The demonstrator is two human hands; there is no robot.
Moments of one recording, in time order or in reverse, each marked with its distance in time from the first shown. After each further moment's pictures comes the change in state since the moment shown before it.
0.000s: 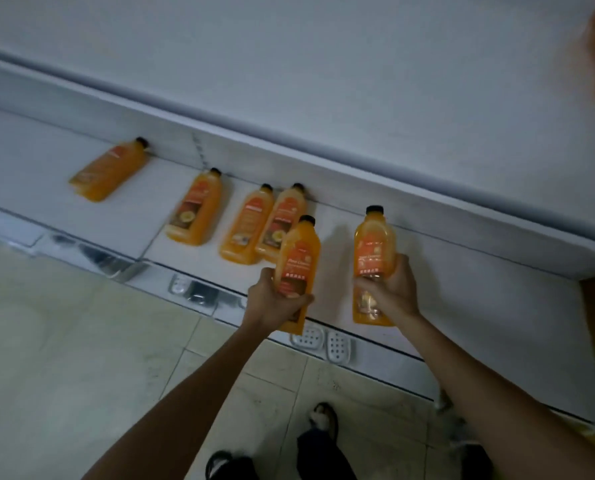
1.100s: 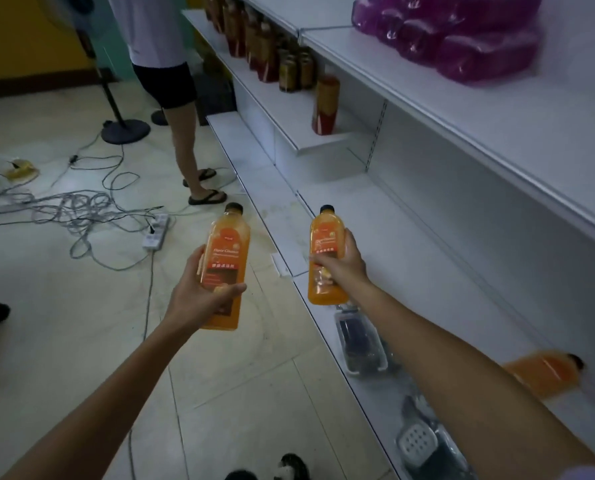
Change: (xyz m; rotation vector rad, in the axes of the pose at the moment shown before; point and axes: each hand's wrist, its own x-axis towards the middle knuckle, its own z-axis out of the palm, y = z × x) left_hand 0.041 -0.447 -0.705 -0.535 0.778 -0.165; right_hand -0.189 -0.543 0.735 -0.025 -0.878 -0.415
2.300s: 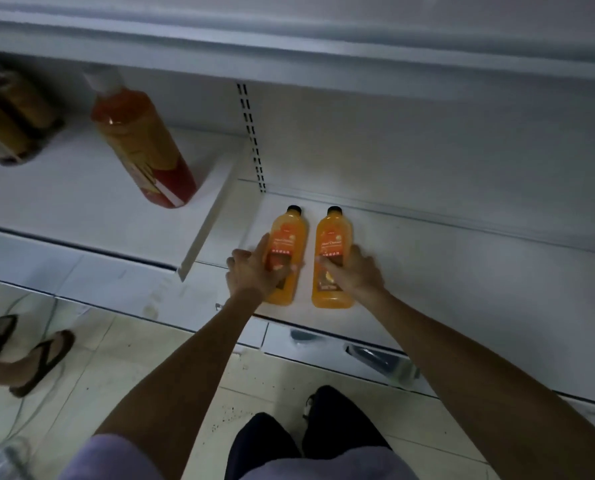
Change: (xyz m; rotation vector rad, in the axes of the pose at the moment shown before) left_hand 0.476 0.031 0.270 0.832 -0.703 0.520; right_hand 0.321 0.052 -0.012 -0.229 0.688 0.587
